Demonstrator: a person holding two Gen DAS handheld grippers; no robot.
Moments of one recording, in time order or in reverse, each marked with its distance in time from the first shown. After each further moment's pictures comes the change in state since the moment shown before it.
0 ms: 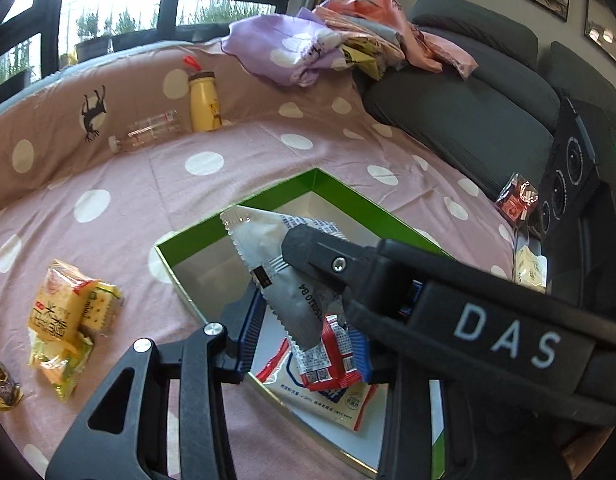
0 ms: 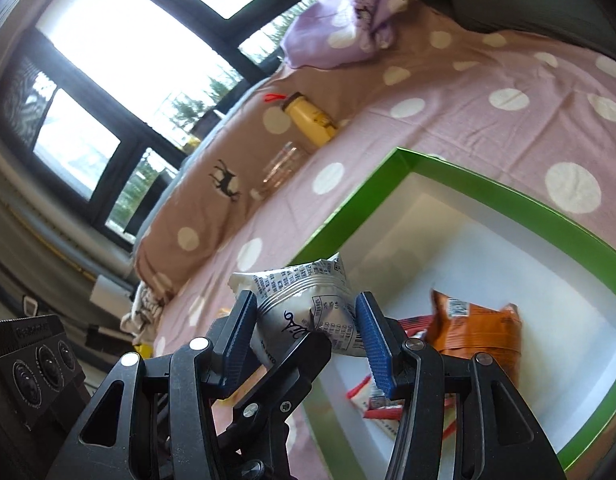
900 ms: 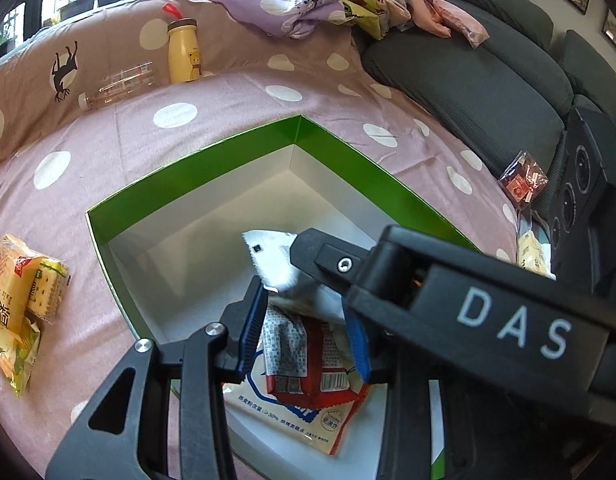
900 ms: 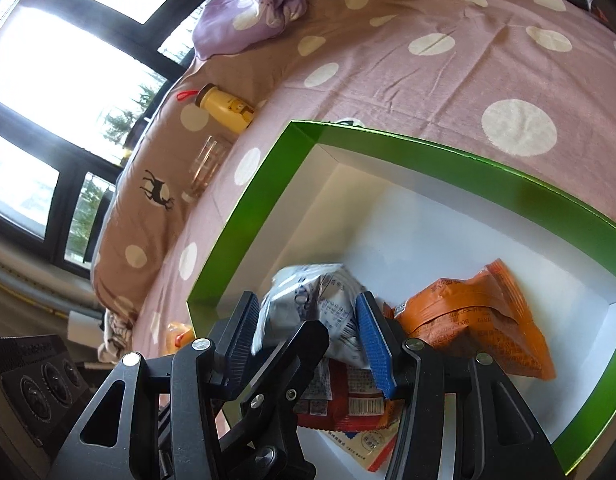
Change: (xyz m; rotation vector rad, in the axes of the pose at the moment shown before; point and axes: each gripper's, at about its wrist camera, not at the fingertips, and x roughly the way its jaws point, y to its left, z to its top) left arm 0.048 -0.010 -0.006 -0.037 0.134 -0.036; right arm 0.017 -0.052 0.007 0.193 0.076 -0.137
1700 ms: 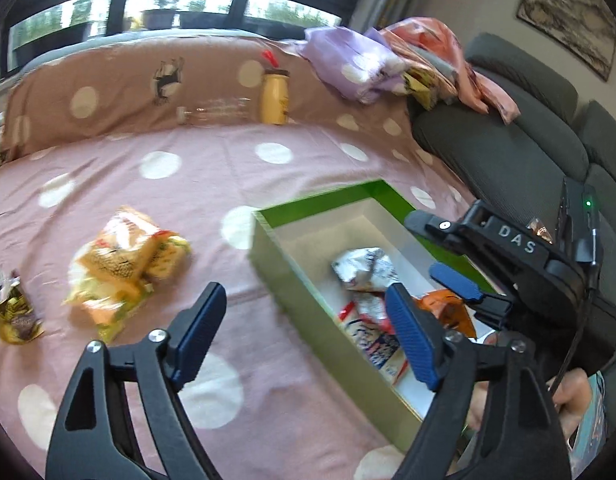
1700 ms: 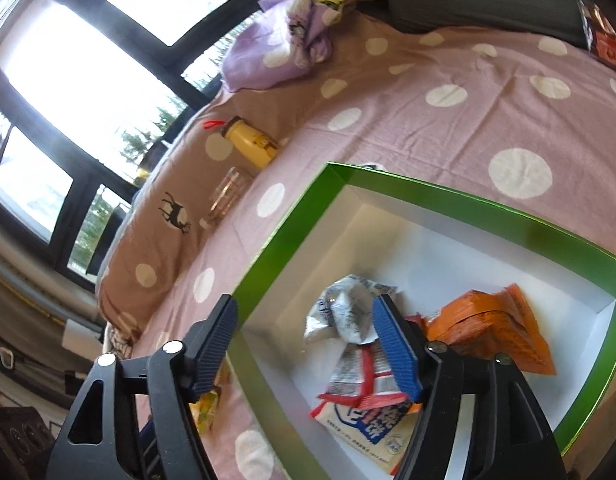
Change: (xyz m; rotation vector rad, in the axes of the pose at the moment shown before) left arm -0.115 0.072 -0.042 -0.188 -0.201 0.118; right arm -0.026 0.031 -0.011 -0.079 -0.160 0.009
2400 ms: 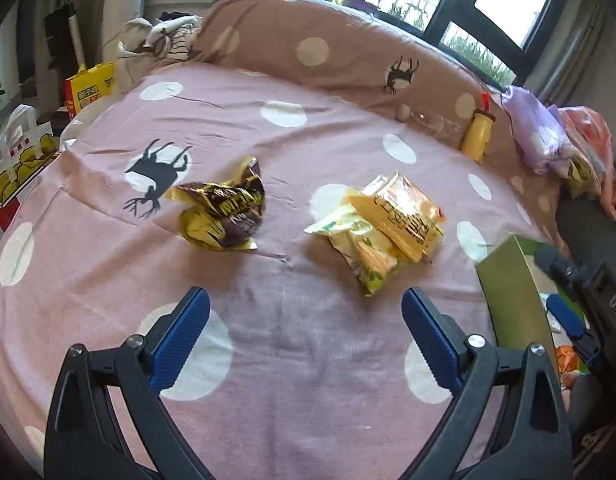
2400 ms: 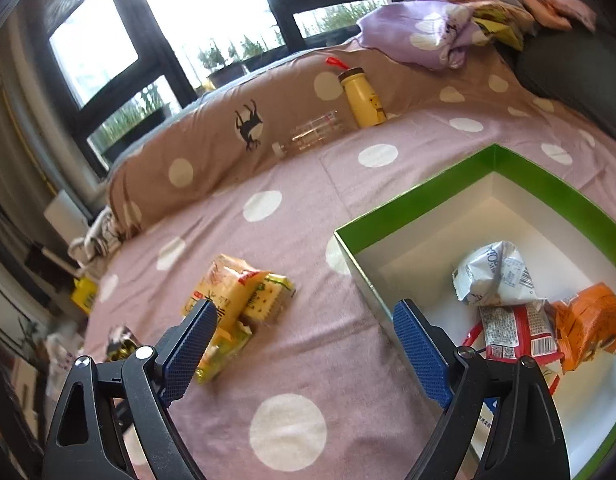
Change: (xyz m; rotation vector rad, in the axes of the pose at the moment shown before) left arm -0.048 0.153 -0.056 -0.407 -0.045 0.389; right arm 0.044 0.110 -0.087 -0.452 0.050 -0.016
